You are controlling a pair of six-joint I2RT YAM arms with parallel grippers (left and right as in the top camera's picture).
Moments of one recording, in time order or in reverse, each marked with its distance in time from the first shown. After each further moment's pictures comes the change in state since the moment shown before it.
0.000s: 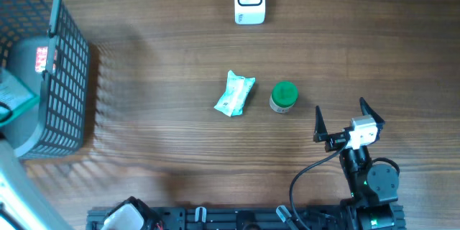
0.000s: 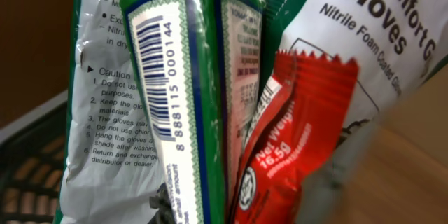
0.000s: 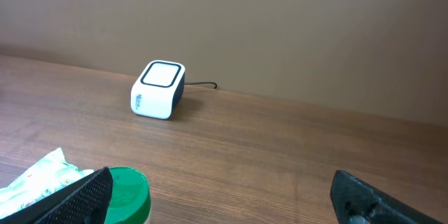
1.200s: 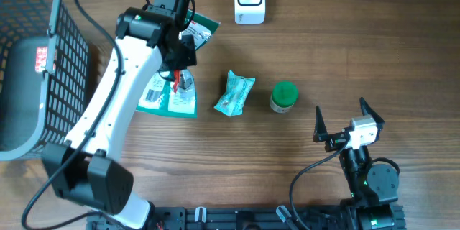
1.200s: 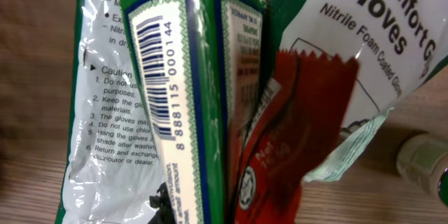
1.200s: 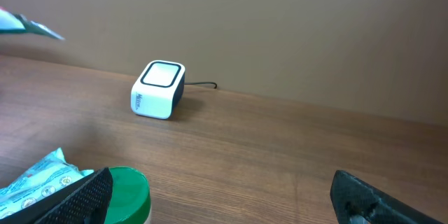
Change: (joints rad) left arm -0.925 0.490 -0.042 -0.270 -0.013 -0.284; right arm 0.000 0.000 0.000 0.000 0.000 0.000
